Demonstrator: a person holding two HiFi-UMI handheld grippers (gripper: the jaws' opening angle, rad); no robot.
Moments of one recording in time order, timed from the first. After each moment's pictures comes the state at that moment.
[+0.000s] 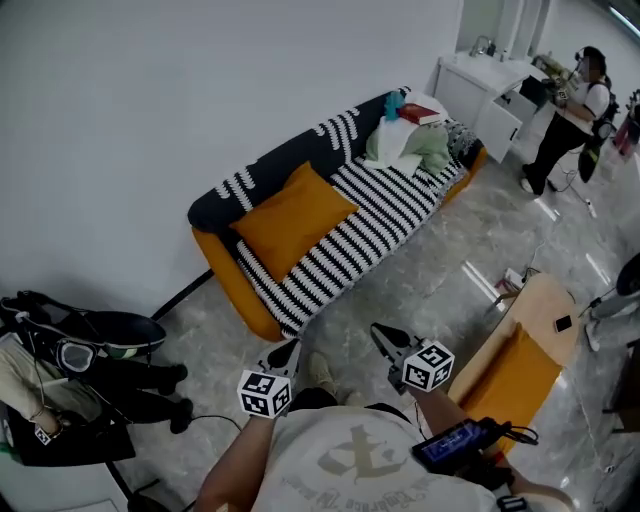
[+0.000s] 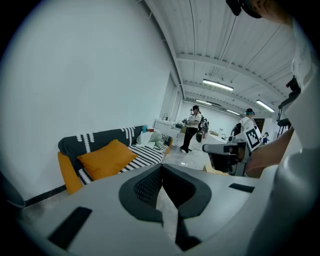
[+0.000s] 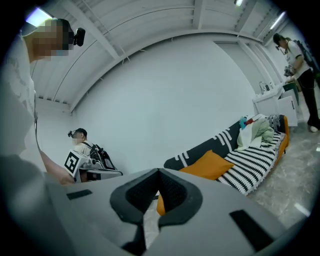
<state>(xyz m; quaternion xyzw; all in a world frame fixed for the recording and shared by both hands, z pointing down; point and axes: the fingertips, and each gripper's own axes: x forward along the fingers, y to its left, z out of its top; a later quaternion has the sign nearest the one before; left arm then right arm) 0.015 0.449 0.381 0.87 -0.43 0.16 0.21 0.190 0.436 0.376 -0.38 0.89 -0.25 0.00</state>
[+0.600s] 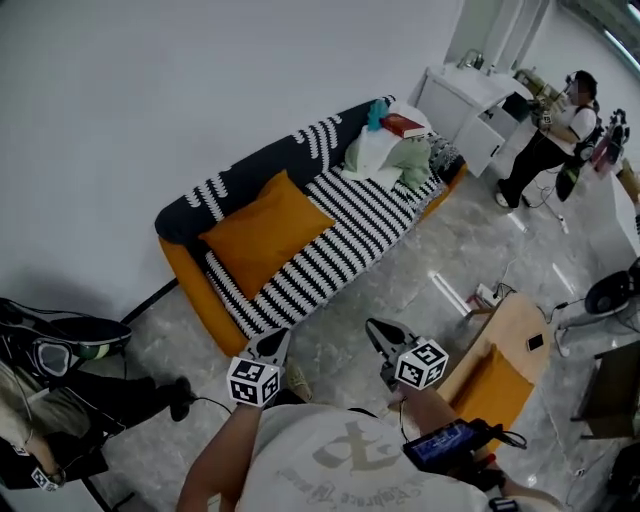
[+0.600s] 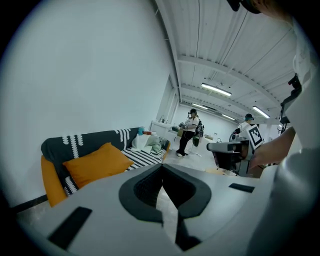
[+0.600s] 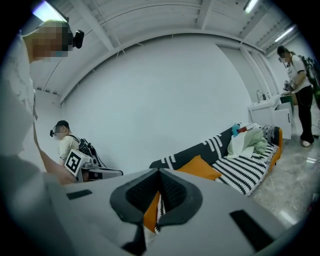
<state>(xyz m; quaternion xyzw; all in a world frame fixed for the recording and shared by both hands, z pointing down) 0.029 0.330 0.390 0.88 -0.39 0.14 0.22 0.216 0.335 0.369 -0.42 0.87 -0.24 -0.03</state>
